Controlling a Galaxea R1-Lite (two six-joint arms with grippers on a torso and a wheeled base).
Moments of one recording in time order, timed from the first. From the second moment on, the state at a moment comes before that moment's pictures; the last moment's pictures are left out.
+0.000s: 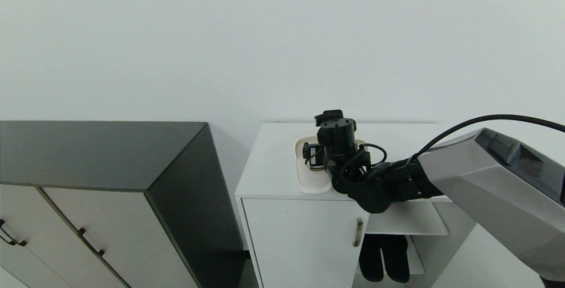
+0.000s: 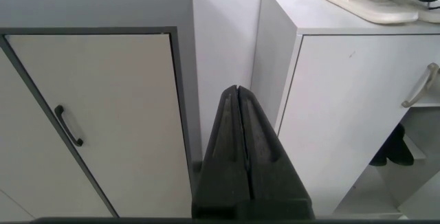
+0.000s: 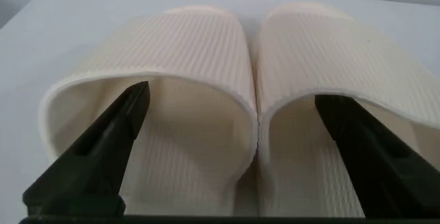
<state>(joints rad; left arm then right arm) 0.00 0.00 0.00 0.00 -0.02 0.00 0.70 2.31 -1.55 -0.56 -0.60 0.13</state>
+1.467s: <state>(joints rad) 0.00 0.00 0.00 0.00 -0.02 0.00 0.87 1.89 -0.99 -0.64 -0.61 0.15</state>
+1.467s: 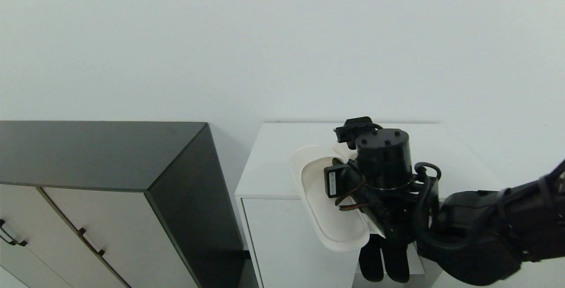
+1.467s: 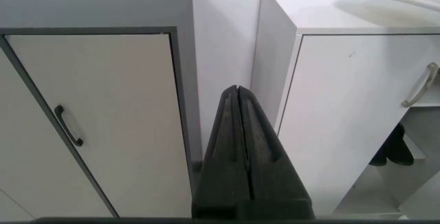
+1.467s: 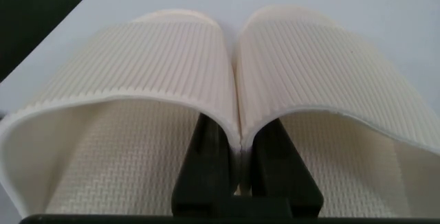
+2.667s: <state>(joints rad) 0.00 0.00 0.00 0.00 -0.03 -0.01 0.90 1.83 -0.89 -0.69 -0.61 0.18</state>
